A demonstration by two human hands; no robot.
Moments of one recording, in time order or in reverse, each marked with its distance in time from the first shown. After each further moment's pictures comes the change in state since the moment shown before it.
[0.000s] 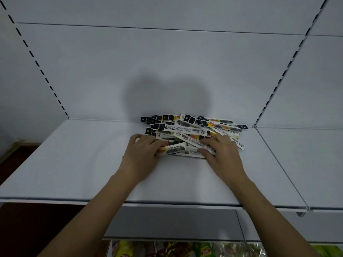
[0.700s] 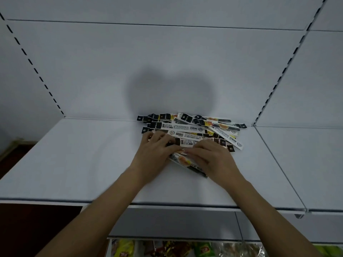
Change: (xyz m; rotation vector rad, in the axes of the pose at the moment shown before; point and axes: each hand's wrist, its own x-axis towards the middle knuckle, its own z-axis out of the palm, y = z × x) left_hand 0.015 0.023 0.023 0.058 0.142 0.244; right_hand 0.000 -0.011 -0.008 0.155 0.010 -0.394
